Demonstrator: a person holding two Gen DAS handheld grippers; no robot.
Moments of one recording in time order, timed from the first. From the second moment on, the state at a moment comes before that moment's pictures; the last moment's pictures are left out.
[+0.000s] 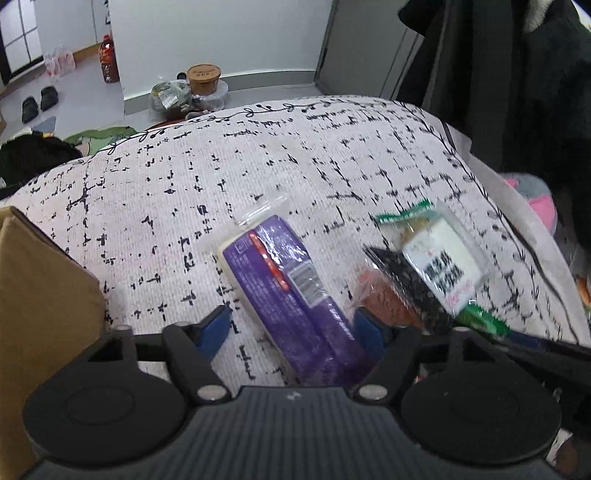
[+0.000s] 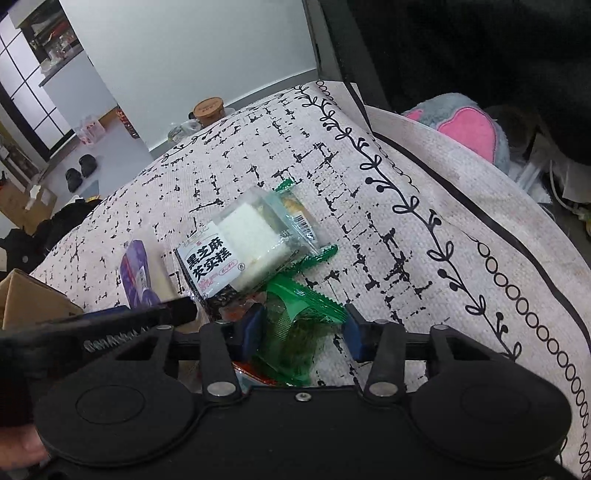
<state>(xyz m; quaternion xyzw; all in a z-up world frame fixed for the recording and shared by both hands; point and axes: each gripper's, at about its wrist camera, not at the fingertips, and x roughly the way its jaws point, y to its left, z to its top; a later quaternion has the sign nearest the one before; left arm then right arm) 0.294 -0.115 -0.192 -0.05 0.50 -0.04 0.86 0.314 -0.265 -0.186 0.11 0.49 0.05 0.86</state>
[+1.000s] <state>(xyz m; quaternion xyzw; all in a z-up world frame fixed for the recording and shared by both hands) 0.219 -0.092 -0.126 -0.04 0.45 -0.08 0.89 0.246 -0.245 -0.138 0.13 0.44 0.08 0.89</state>
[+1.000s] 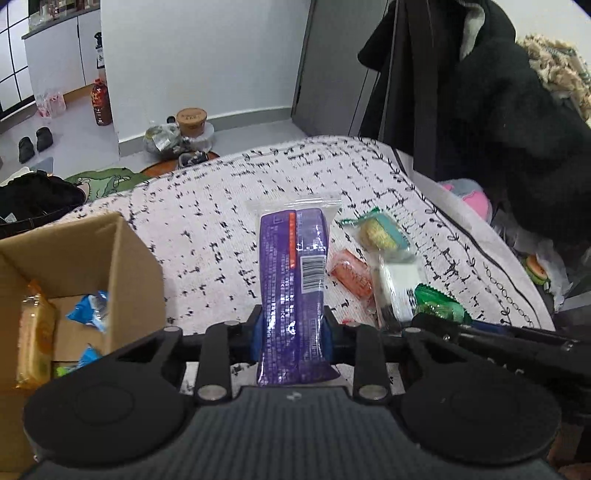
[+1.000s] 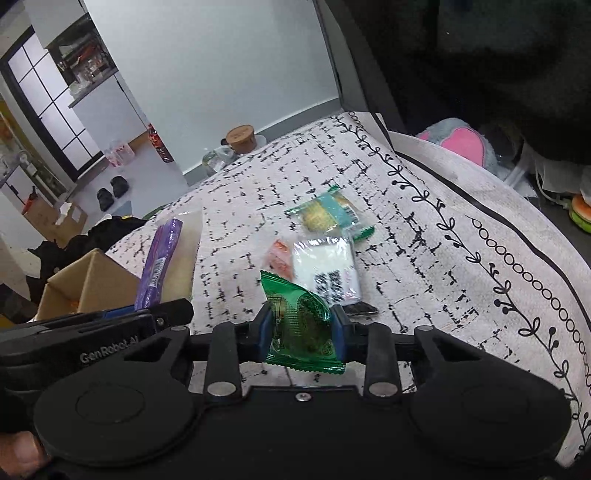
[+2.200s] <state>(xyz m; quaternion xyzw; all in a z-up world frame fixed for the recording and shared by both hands) 0.148 0.046 -0.076 -0.07 0.40 0.01 0.92 0.229 -0.136 -0.086 0.13 0.39 0.17 0.90</state>
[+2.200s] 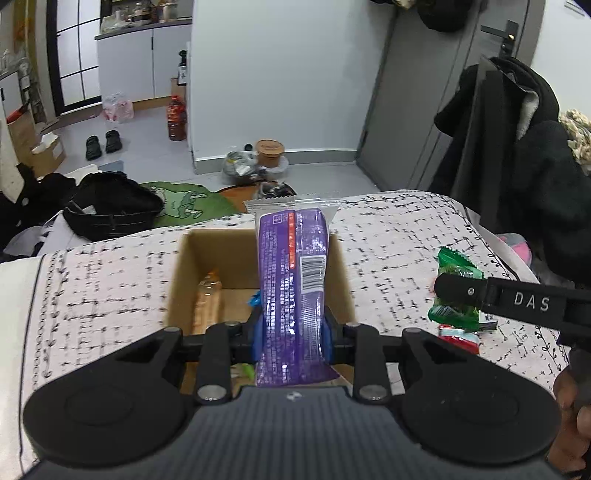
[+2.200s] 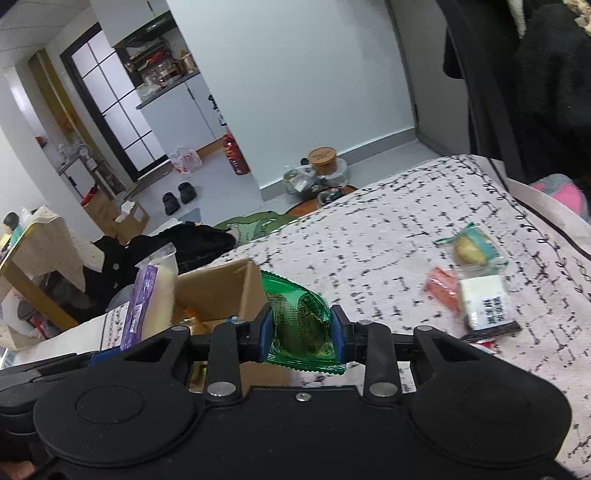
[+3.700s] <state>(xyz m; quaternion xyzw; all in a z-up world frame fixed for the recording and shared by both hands) 0.145 0.056 -0.087 -0.11 0.41 0.02 0.91 0.222 -0.140 -0.086 0.11 0.41 0.14 0.89</state>
